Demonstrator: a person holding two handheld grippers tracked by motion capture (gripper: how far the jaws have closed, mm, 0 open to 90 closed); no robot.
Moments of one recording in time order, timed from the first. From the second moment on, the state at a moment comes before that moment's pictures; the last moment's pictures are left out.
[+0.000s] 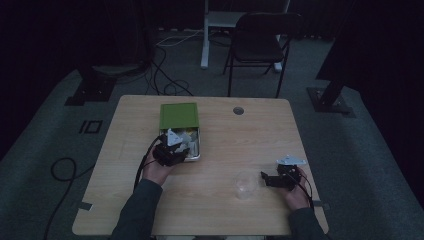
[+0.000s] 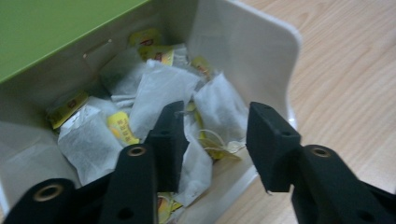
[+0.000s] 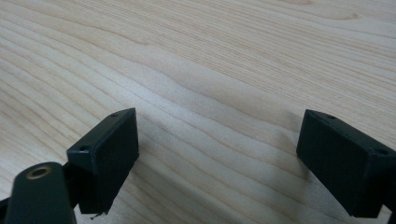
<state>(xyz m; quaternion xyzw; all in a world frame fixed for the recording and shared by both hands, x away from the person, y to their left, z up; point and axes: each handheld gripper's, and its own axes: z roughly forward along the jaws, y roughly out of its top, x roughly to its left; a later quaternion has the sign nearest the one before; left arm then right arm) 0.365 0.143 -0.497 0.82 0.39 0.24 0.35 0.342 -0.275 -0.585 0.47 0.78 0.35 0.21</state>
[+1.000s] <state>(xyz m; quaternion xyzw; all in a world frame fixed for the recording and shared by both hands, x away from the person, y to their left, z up) 0.376 0.145 -0.508 0.83 0.40 0.23 0.31 0.342 -0.275 -0.585 0.46 0.79 0.35 0.21</state>
